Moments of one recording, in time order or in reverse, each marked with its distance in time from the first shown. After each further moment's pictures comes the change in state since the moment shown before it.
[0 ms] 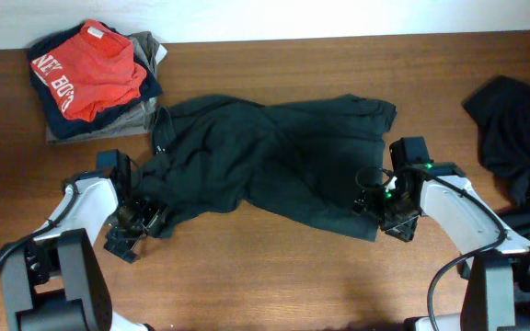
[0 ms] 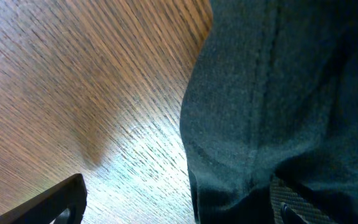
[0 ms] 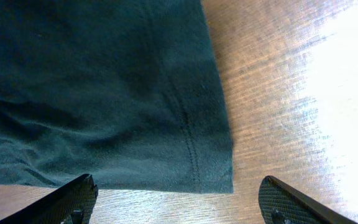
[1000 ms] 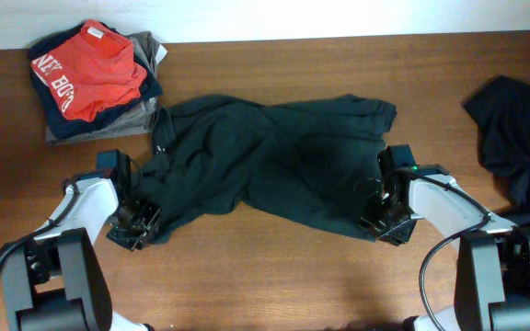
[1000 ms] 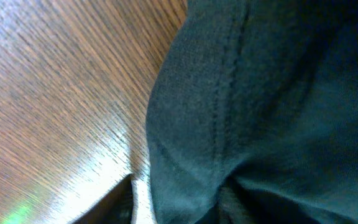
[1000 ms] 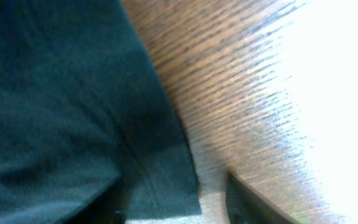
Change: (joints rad) left arm 0.000 0.001 -0.004 0.015 0.008 -0.005; right arm 0.039 0.085 -0.031 0.015 0.108 0.066
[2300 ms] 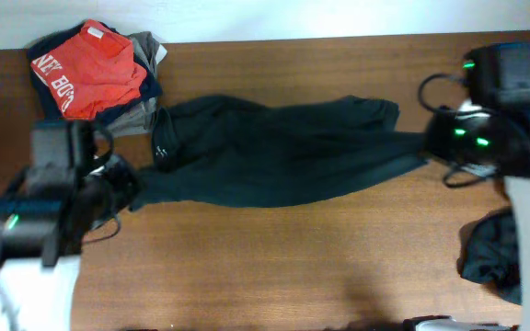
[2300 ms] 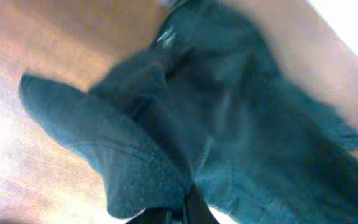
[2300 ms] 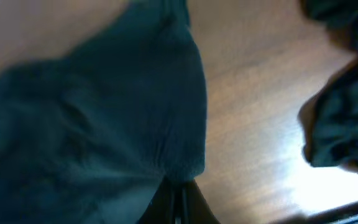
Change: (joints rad) left arm -0.172 -0.550 0.568 -0.452 -0.031 0.231; right arm 0.000 -0.196 1.145 -0.815 0.171 -0.098
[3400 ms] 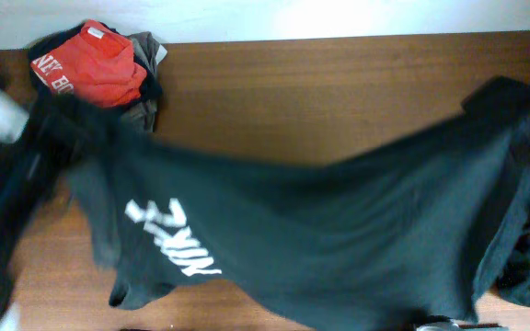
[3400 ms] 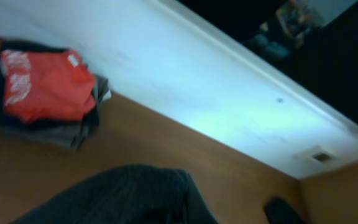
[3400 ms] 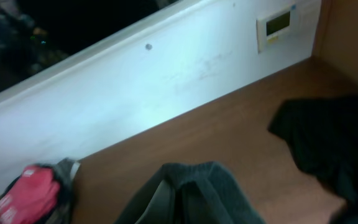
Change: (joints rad) left arm -0.120 0.227 0.839 -0.019 -0.058 0.046; right arm 0.000 -0.064 0.494 0.125 0.116 -0.085
